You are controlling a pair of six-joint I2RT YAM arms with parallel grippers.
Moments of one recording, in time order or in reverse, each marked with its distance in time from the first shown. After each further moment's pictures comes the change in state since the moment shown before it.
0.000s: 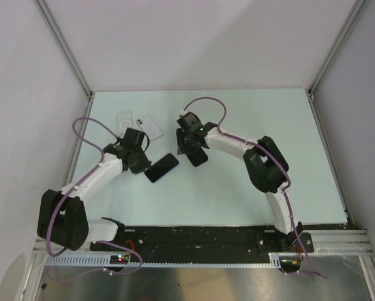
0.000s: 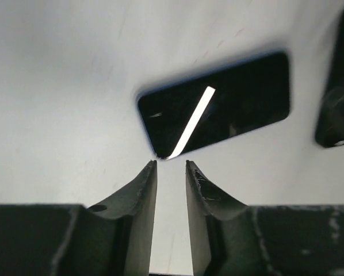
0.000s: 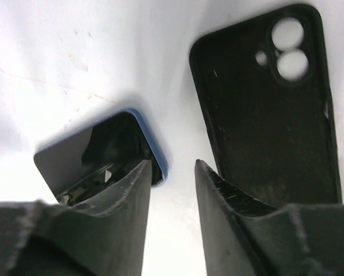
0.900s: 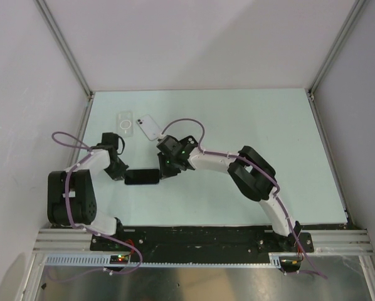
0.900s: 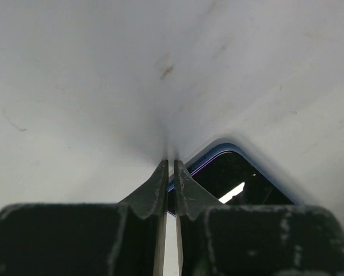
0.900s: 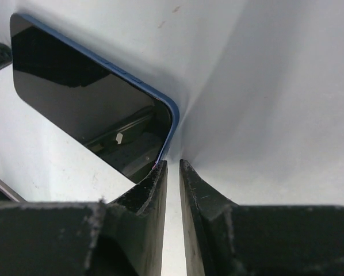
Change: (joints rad) left arm 0.416 0.216 -0.024 0.069 -0.032 0.114; right arm 0.211 0.031 -0.101 0.140 -0.106 0.113
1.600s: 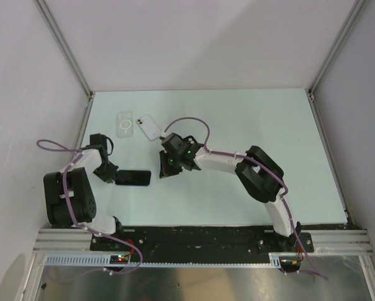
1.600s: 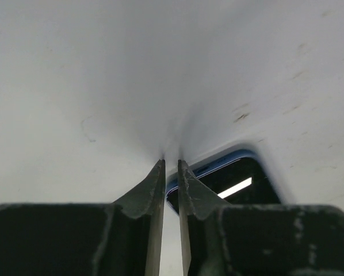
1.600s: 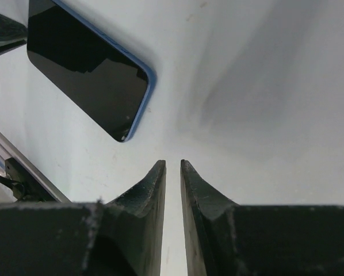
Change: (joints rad) left arm 0.119 -0.013 -0.001 -0.037 -0.064 -0.048; right arm -0.030 -0.099 -0.109 0.071 -0.072 -0.013
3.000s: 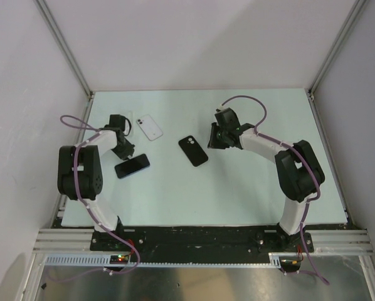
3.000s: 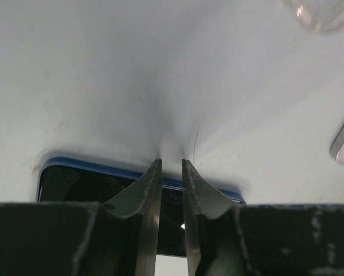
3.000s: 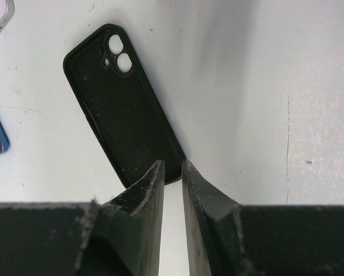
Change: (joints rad) left arm -0.181 0.300 0.306 0.127 0.057 -0.049; right arm -0.410 -0.265 -0.235 -0.037 0.141 -0.120
